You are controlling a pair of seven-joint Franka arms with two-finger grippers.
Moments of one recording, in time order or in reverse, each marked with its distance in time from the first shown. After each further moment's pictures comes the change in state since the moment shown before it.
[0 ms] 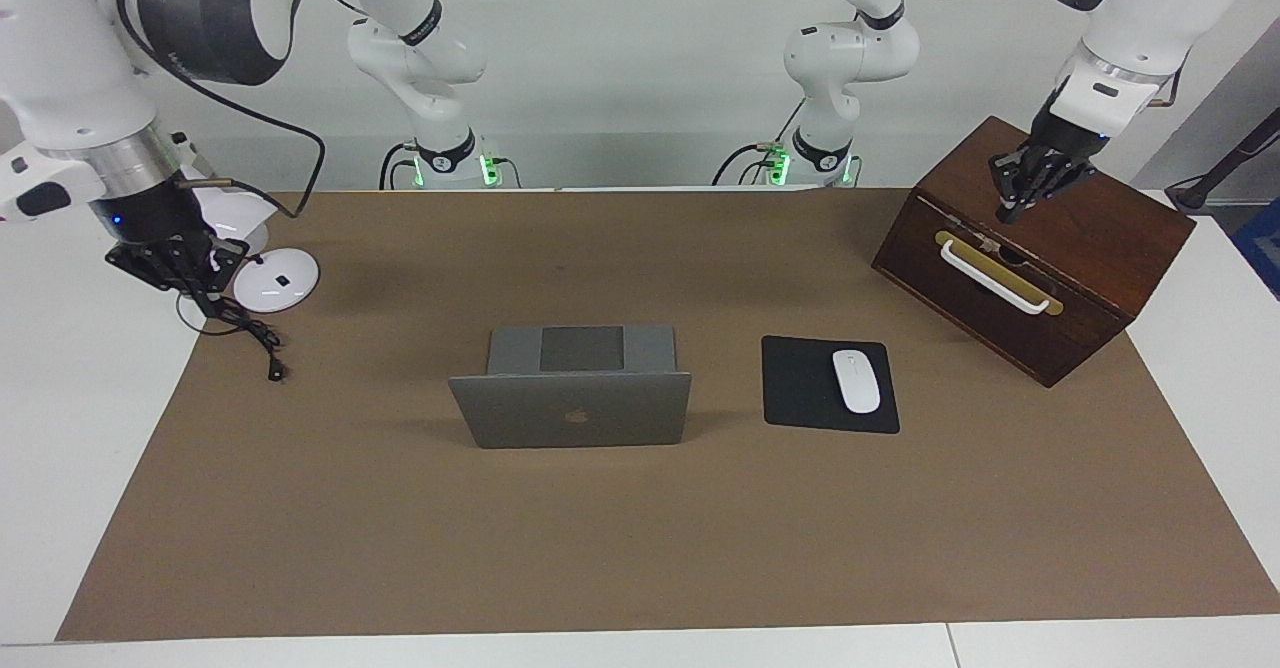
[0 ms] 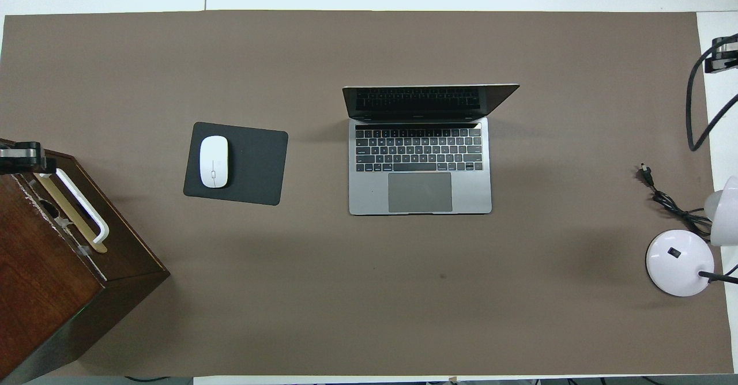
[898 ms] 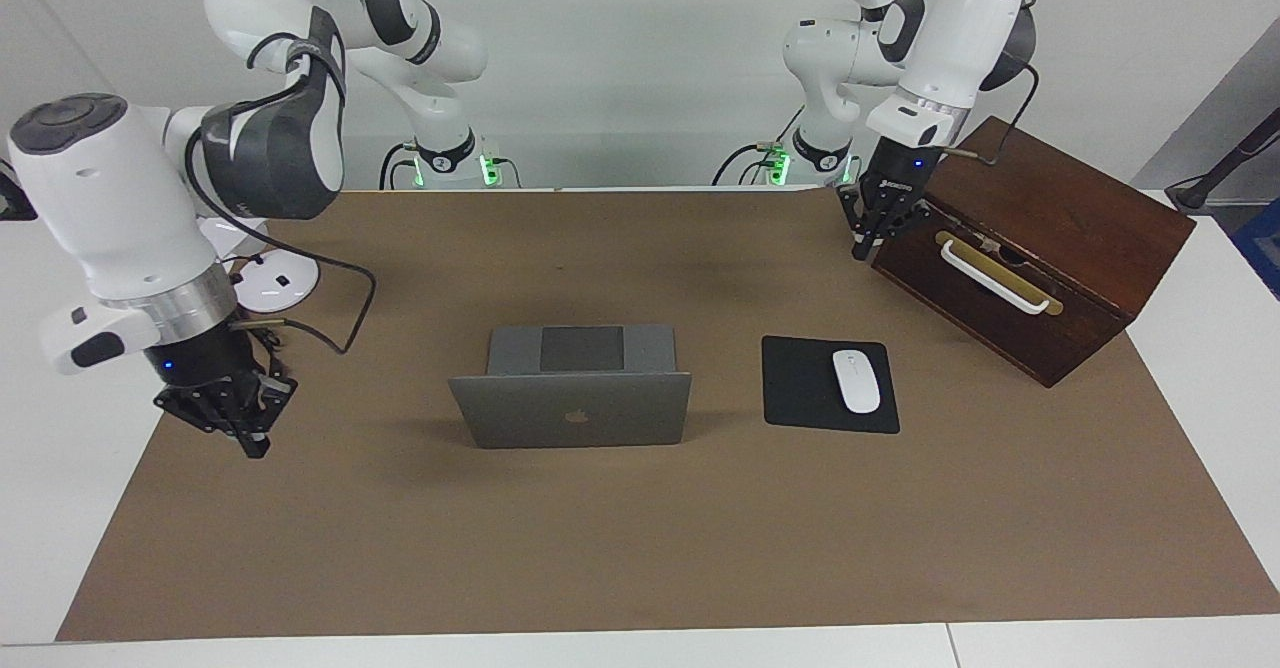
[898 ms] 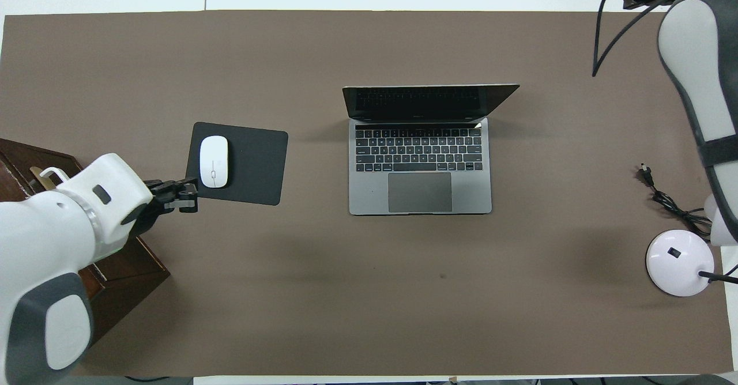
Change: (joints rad) left arm -0.296 -0.233 -0.003 -0.581 -0.113 0.661 -0.002; right arm 0.097 0.311 0.028 0.274 0.000 0.174 0.163
